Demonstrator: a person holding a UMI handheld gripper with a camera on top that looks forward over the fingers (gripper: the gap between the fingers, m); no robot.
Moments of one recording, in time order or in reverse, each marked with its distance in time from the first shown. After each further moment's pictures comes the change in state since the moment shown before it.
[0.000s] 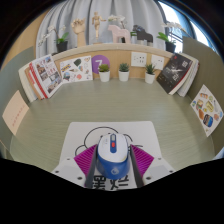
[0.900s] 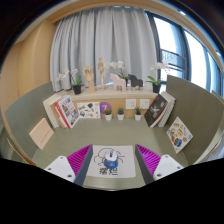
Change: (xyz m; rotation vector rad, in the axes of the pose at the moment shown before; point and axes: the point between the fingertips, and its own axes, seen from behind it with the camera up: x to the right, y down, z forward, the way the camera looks) arm 0.020 -0.094 -0.261 0.275 -0.053 -0.006
